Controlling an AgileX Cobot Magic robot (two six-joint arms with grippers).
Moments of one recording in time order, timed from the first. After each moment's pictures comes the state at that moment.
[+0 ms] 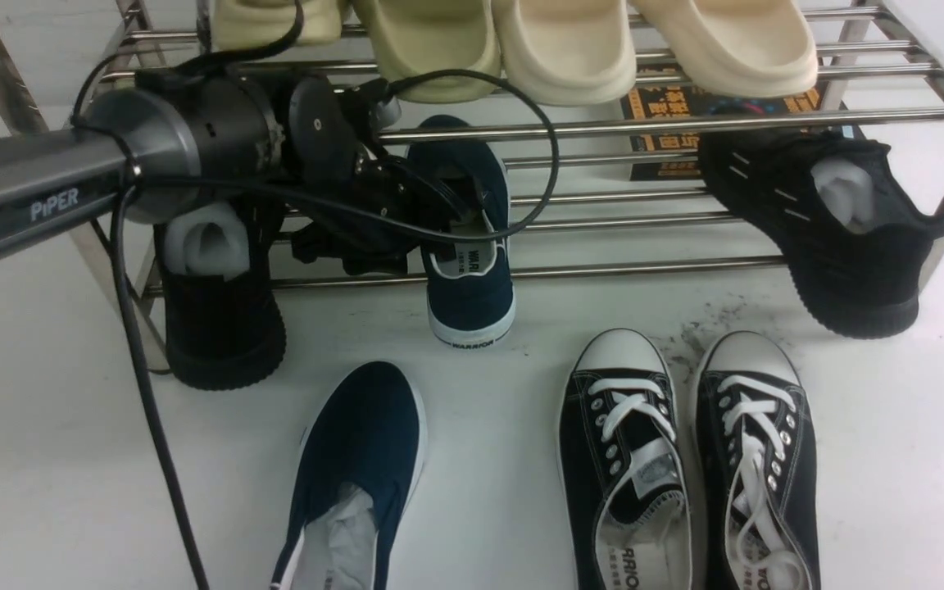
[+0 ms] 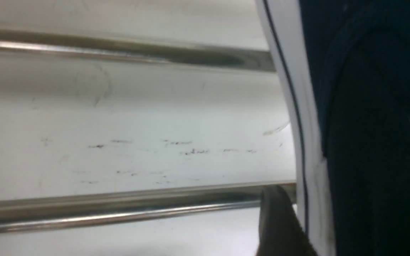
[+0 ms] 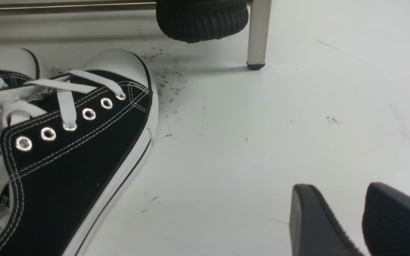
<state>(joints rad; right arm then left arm) -0.03 -0.01 0.01 0.01 0.39 0.05 -0.42 1.91 -1.46 -0.19 0.52 -0.36</state>
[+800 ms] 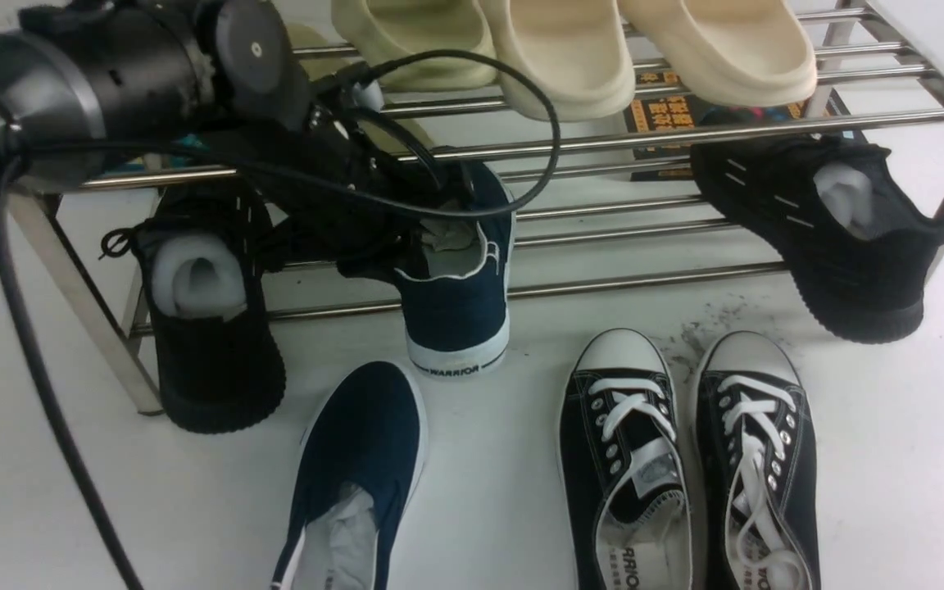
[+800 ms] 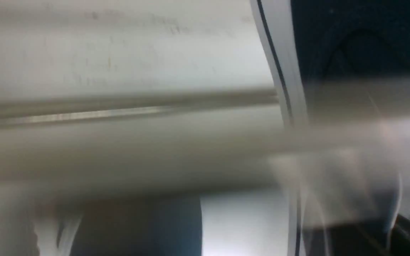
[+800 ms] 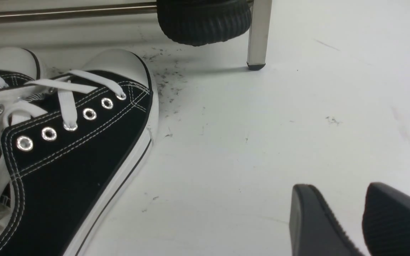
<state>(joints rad) -0.03 -0.01 0.01 0.01 0.39 0.05 -0.42 1.73 -1.46 -0.27 0.87 -0.36</state>
